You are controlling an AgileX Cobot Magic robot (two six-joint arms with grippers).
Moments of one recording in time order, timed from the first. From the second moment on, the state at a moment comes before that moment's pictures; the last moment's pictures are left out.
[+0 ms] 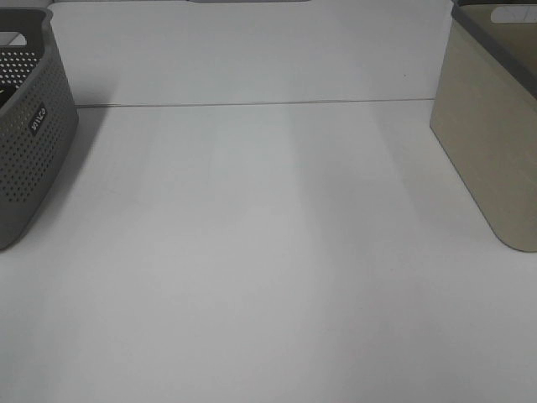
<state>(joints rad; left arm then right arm) 0.01 0.00 -0.50 -0.06 1.05 0.04 0.04 1.71 -1.77 0.16 1.22 -0.05</state>
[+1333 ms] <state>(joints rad) 0.01 0.00 -0.50 -0.06 1.05 0.04 0.04 0.25 -0.56 0.12 1.18 -0.11</state>
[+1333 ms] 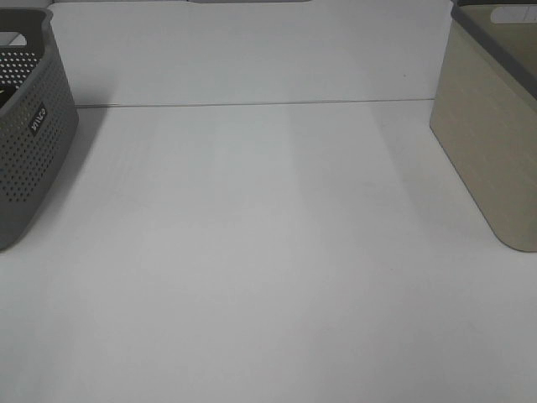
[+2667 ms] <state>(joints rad) 0.01 0.00 -0.50 -0.06 1.05 0.04 0.04 0.00 -0.51 0.11 1.07 -0.12</state>
